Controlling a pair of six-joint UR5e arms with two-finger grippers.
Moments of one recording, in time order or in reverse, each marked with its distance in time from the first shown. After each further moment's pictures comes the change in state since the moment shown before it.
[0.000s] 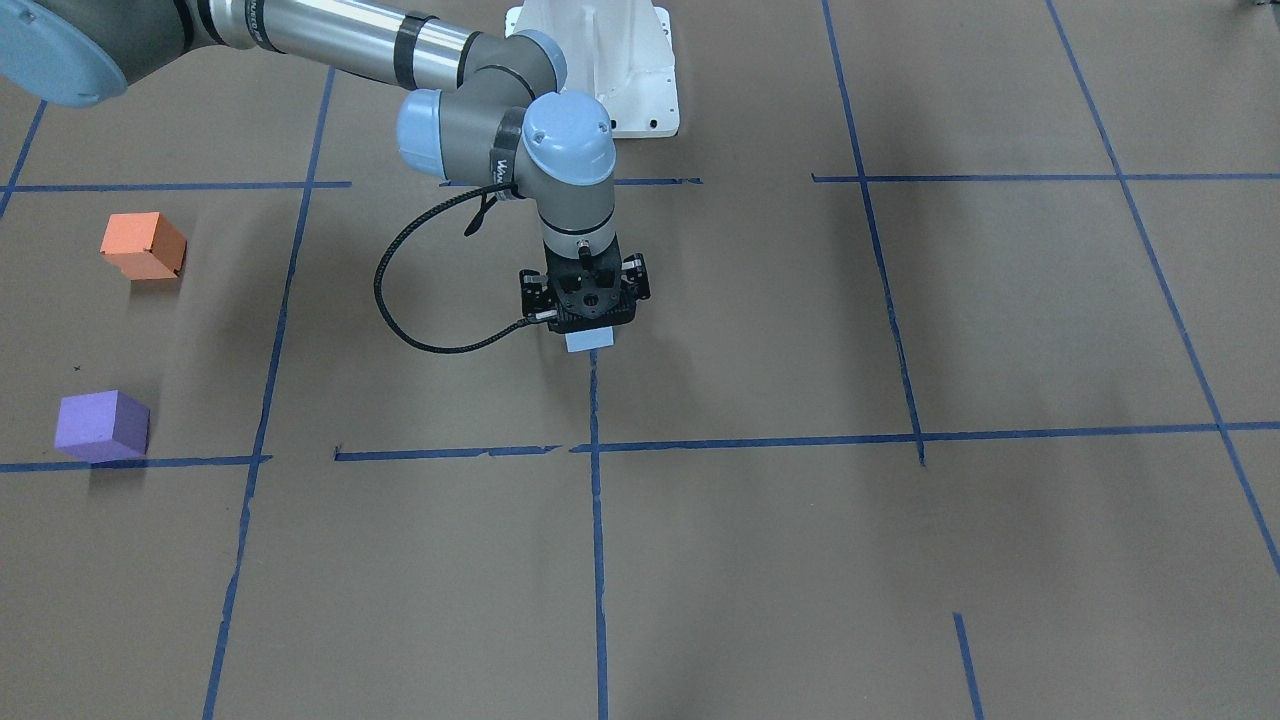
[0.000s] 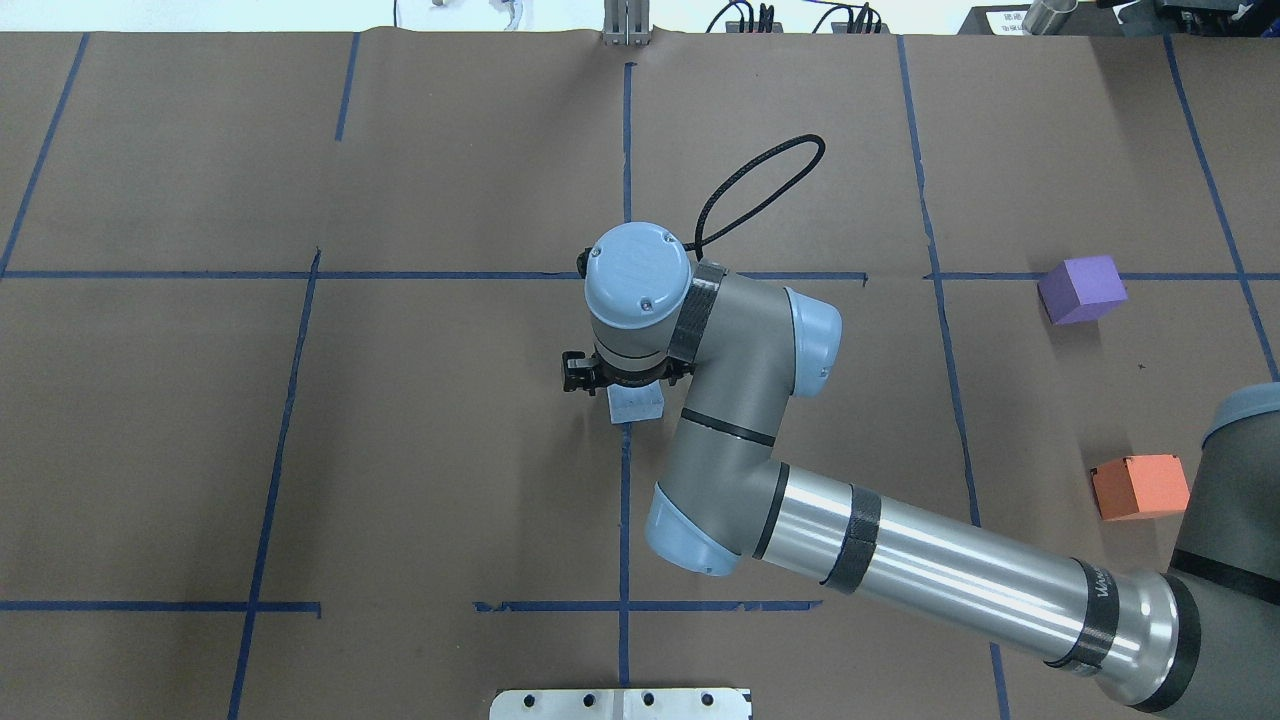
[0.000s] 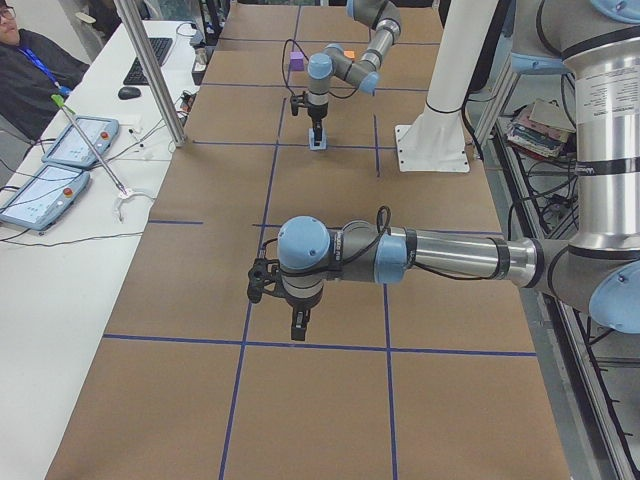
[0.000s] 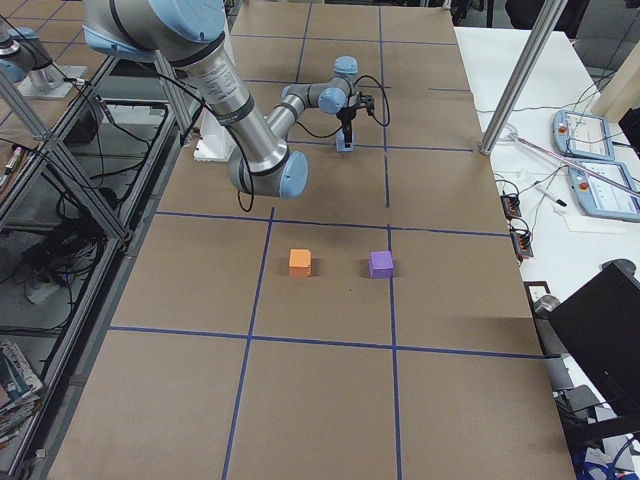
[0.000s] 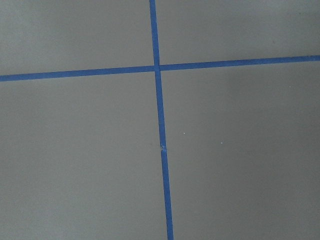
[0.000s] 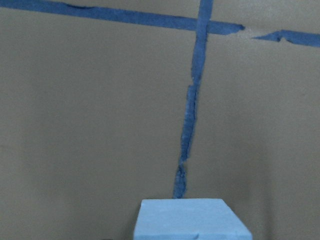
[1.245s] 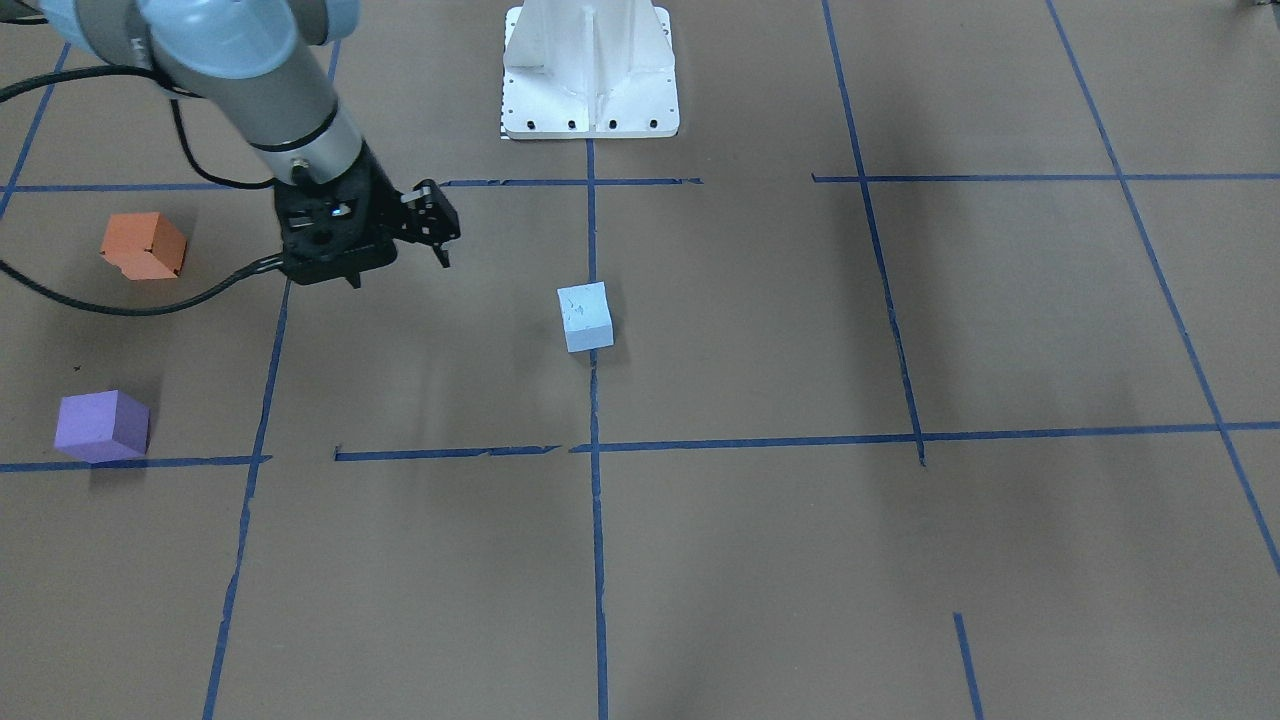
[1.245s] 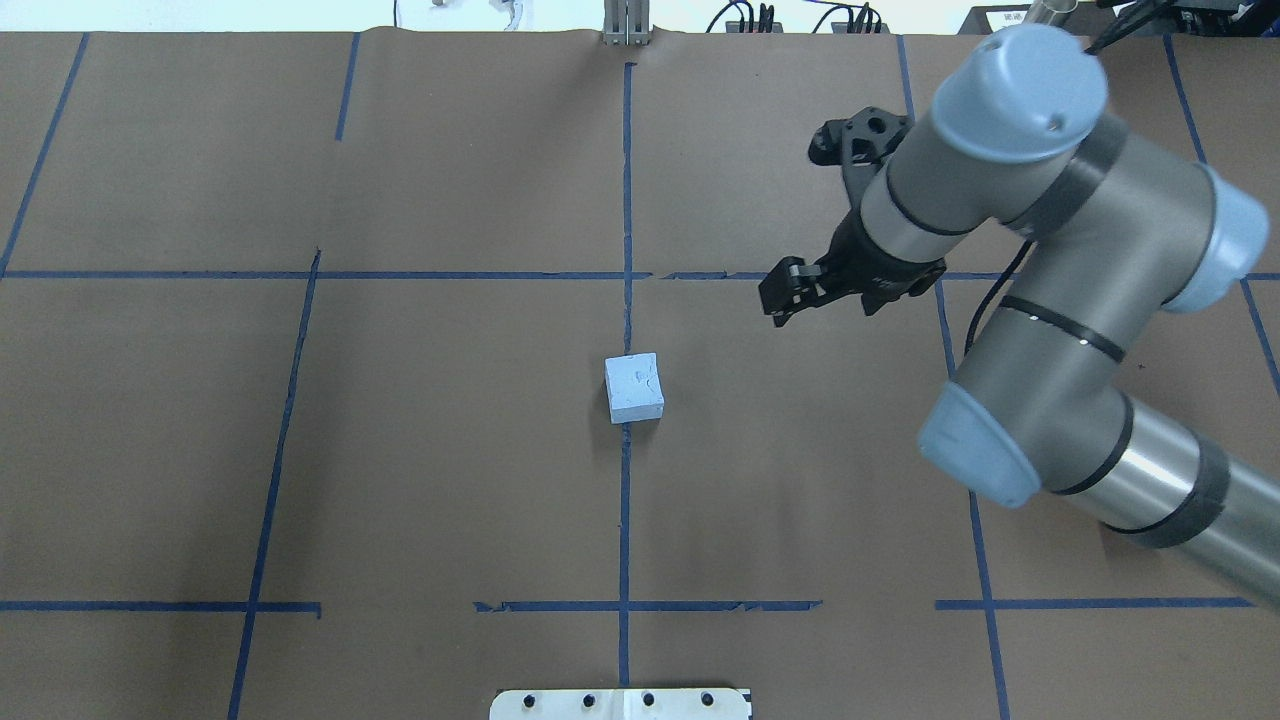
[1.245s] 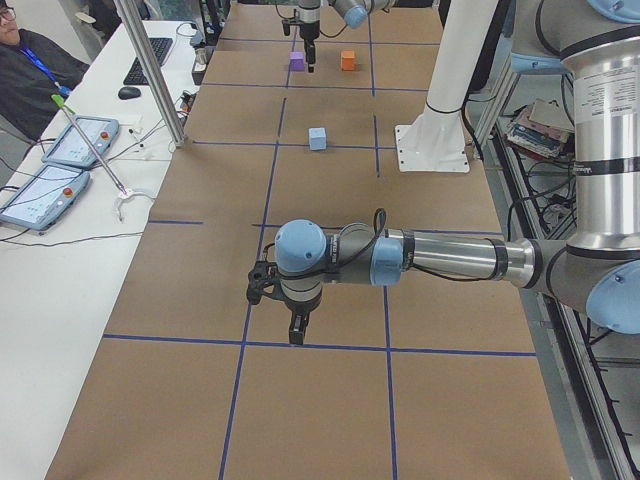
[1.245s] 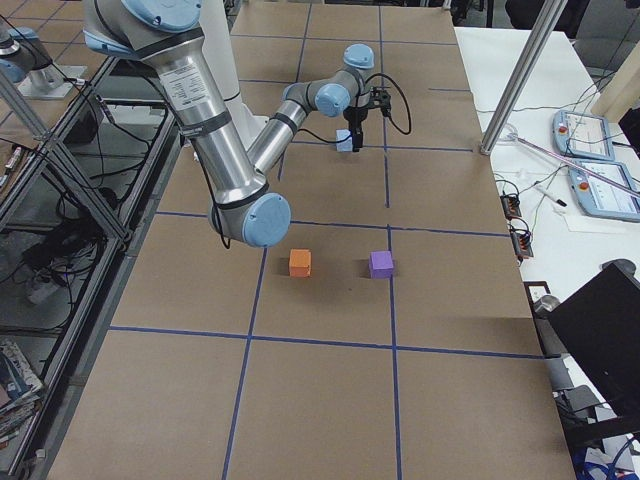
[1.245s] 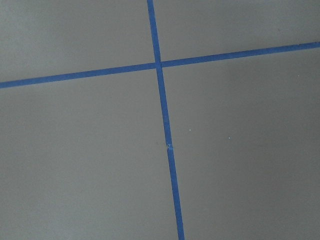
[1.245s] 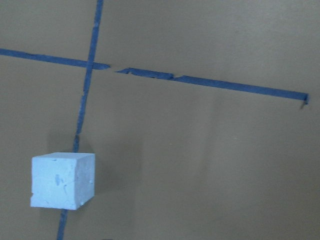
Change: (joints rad) left arm 0.003 0.004 0.012 0.001 0.005 0.032; right arm 0.228 -0.292 0.504 -0.198 0.224 -0.173
